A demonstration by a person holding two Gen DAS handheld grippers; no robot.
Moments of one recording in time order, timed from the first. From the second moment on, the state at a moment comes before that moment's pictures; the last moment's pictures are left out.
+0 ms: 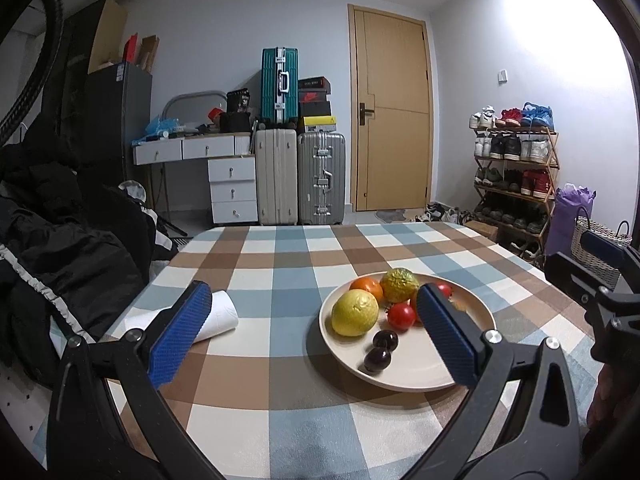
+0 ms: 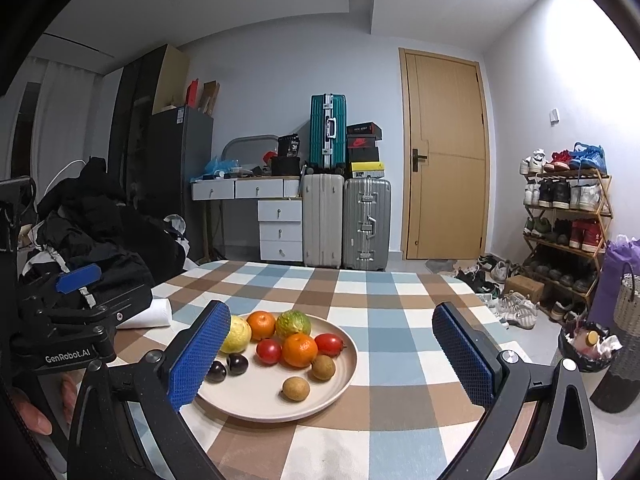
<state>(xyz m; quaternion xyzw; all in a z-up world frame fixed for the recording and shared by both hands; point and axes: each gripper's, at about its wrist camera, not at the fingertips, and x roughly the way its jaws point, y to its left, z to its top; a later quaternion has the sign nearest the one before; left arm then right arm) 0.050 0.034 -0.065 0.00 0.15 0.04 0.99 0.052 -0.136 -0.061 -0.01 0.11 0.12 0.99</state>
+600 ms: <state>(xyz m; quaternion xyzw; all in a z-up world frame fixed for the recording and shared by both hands) 0.066 0.030 -0.074 0.01 0.17 0.04 0.99 0.077 -0.131 -0.073 -0.02 0.17 0.13 0.98</state>
